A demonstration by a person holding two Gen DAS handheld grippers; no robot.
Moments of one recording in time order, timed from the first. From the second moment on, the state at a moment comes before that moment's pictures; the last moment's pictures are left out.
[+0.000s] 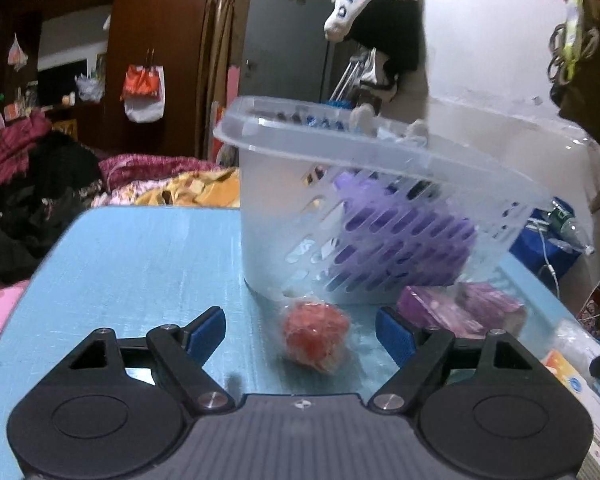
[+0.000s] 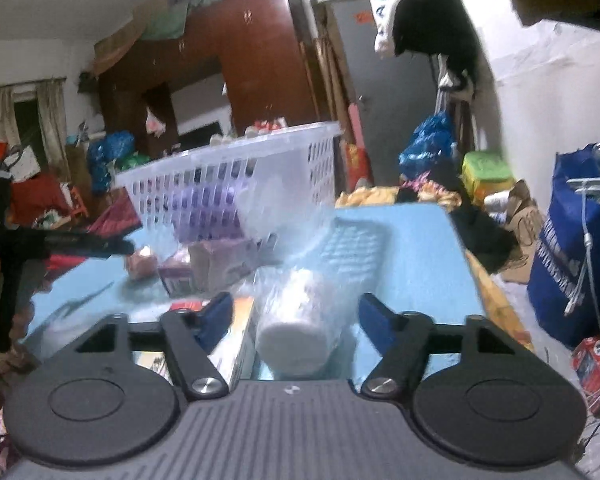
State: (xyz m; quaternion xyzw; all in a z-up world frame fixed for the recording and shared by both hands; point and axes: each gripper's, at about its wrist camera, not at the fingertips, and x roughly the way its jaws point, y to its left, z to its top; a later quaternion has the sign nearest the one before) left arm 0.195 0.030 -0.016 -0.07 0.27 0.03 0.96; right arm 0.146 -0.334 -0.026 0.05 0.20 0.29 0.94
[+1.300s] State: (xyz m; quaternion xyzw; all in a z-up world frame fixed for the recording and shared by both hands) left arm 0.164 0.038 0.014 -0.11 0.17 -0.03 0.98; right arm 0.121 -0.348 0.004 0.04 0.12 0.29 0.95
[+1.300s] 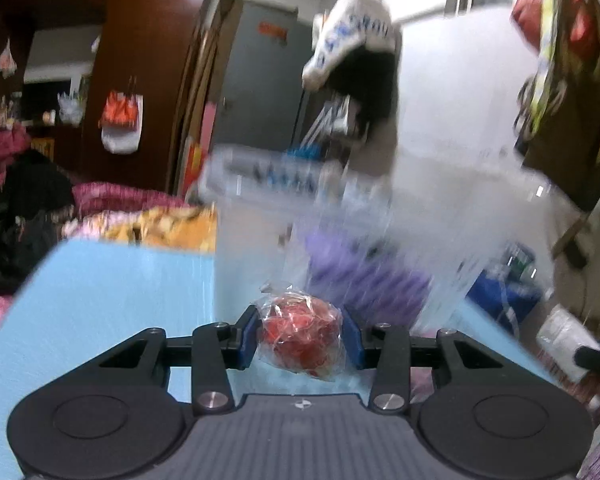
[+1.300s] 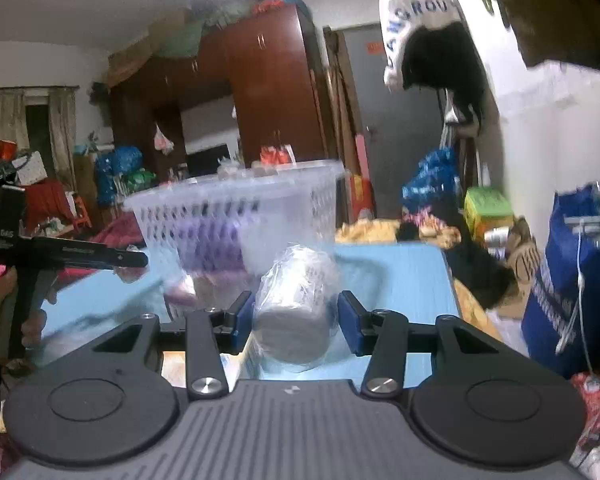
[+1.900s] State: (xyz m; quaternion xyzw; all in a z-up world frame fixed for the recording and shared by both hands) left arm 0.309 0.033 0.093 -0.14 0.29 -0.02 0.95; right arm 0.283 -0.200 0.094 0.01 0.25 0.29 0.93
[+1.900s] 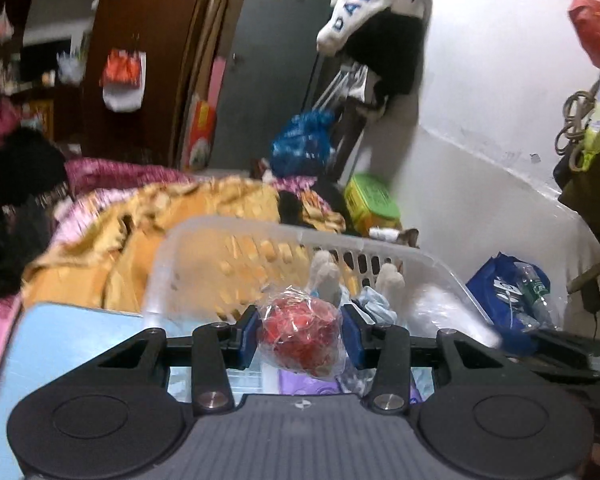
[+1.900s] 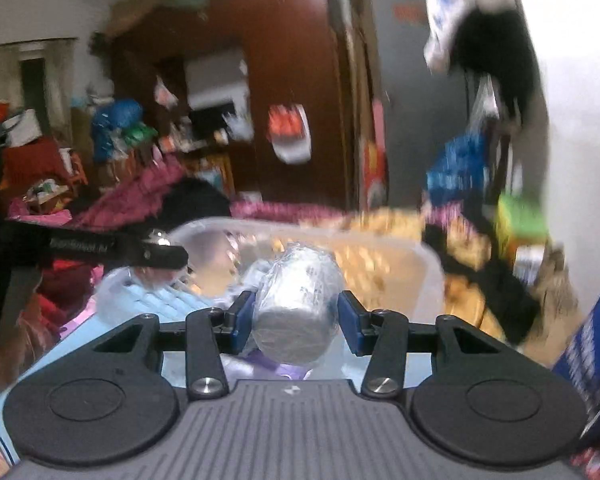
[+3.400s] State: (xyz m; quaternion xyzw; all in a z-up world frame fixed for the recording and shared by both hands) left arm 0.226 0.000 0.122 -0.07 0.20 -0.02 0.98; right arm 0.229 -0.222 0.113 -0.02 0.19 0.26 0.94
